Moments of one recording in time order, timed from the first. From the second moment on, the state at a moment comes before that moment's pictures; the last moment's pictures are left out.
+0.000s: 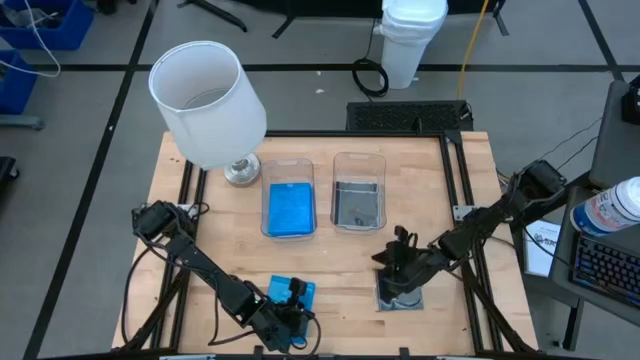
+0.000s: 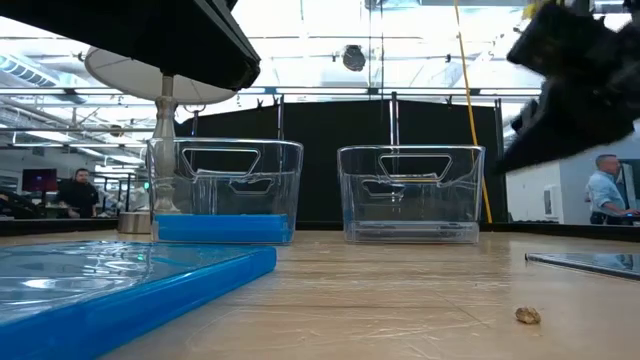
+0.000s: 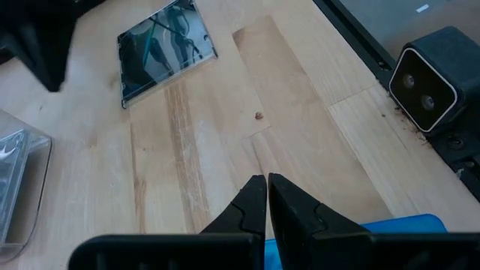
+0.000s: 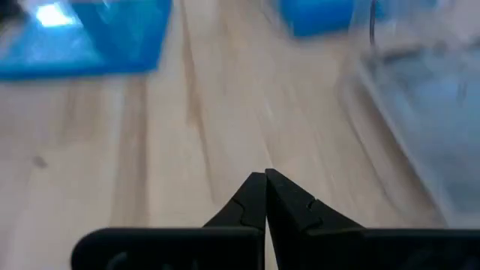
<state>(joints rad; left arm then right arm) -0.71 1.94 1.24 -0.09 -0.49 -0.06 0.61 1.39 0.48 0.12 0.59 0.62</state>
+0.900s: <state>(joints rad) -0.55 2.16 1.61 -0.34 -0.39 0.14 0.90 1.08 0.63 -0.55 0.70 1.00</state>
